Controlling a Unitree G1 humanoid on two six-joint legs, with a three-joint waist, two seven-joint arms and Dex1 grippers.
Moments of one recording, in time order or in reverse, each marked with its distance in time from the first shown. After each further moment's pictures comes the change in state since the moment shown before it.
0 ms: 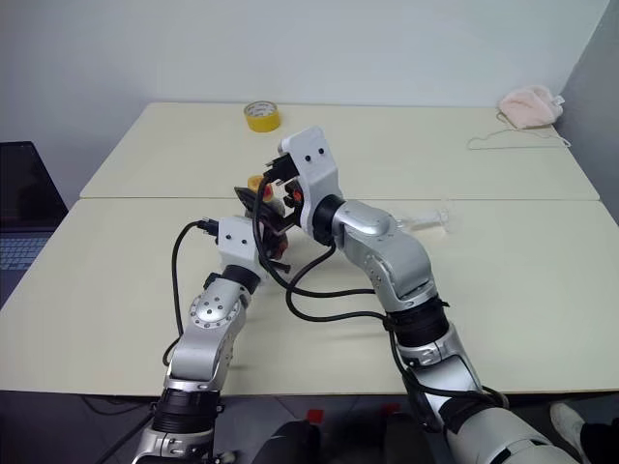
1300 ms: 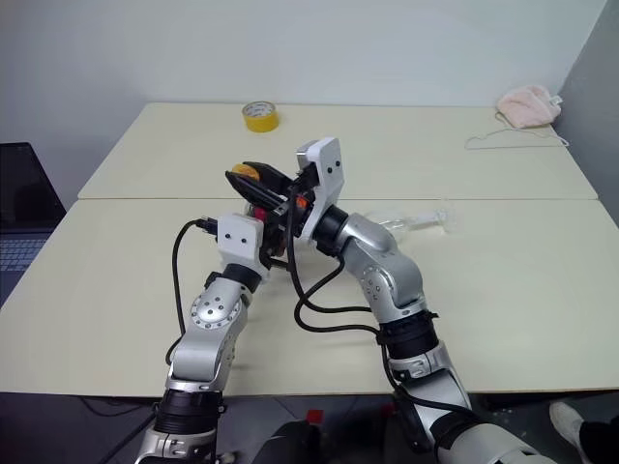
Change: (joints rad) left arm 0.001 -0.015 0.000 -0.015 0.000 -0.016 0.002; right arm 0.097 0.086 -0.073 0.112 0.156 -0.322 0.221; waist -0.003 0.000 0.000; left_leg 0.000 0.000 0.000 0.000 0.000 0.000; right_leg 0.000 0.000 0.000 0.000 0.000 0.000
